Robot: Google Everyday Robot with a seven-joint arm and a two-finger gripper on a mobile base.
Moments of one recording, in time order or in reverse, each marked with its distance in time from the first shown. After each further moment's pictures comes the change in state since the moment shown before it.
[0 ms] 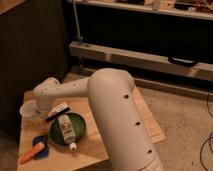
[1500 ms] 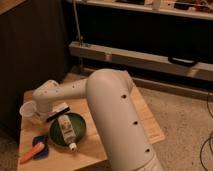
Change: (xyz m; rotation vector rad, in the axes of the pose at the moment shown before) arm 0.008 0.000 0.018 0.009 0.021 -0.021
